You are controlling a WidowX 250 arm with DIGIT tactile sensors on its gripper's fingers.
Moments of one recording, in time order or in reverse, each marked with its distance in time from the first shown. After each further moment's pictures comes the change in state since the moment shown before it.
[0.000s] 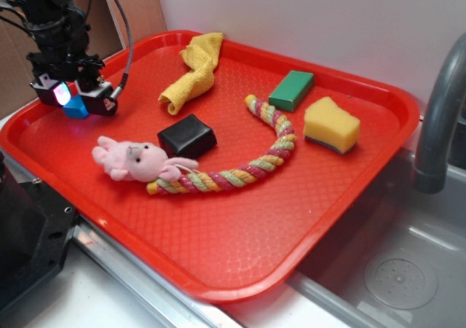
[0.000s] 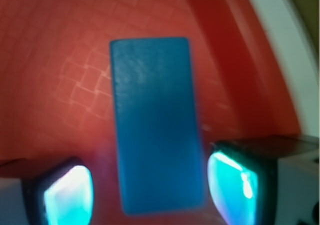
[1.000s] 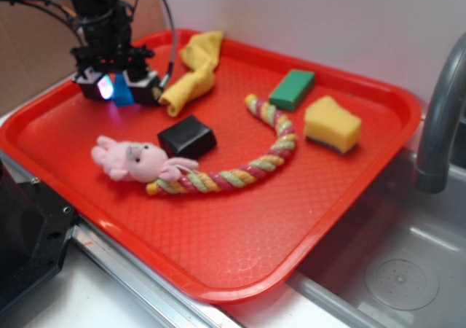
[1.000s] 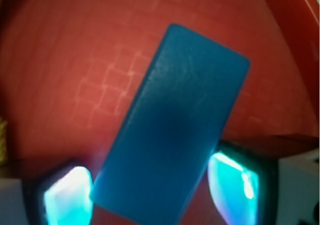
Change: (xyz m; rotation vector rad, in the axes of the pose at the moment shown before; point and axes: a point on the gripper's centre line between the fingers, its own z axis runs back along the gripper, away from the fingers) arm 0.029 -0.025 -0.008 0.003 -0.021 0.159
